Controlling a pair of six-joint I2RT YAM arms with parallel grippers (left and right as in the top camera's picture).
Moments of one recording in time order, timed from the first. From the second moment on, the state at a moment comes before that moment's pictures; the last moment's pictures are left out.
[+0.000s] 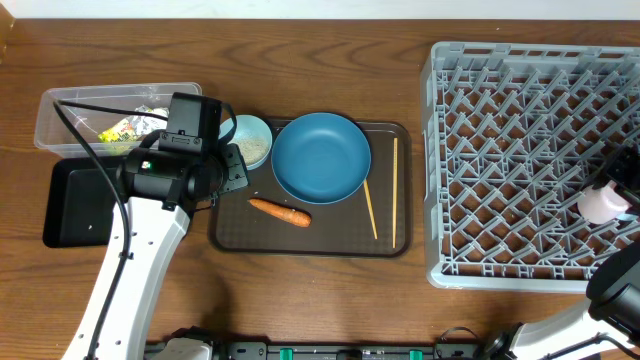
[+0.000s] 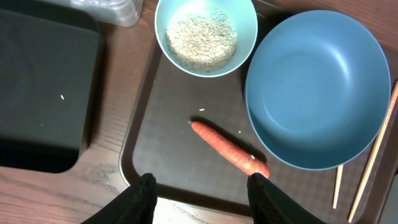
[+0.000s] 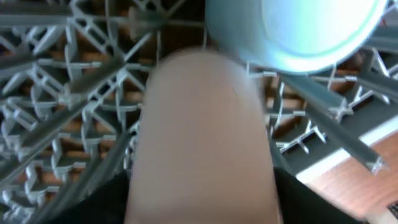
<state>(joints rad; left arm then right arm) -0.18 1.31 1.25 -1.09 -0.03 -0.46 -0.62 1.85 1.60 -1.29 0.02 0.16</state>
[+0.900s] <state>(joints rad) -0.18 1.31 1.25 -1.10 -0.03 -0.46 -0.62 1.85 1.69 -1.41 0.04 0.22</state>
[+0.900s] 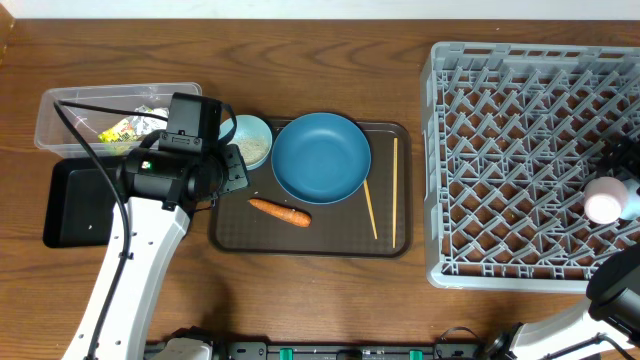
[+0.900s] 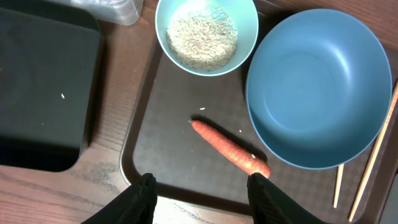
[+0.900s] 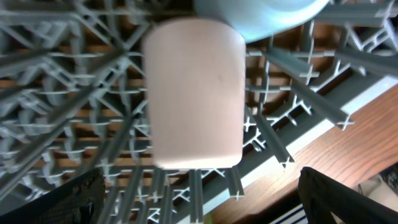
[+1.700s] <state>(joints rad) -0.18 1.31 1.25 -1.10 -0.03 -0.46 -0.61 1.85 1.52 -1.28 0.03 0.27</state>
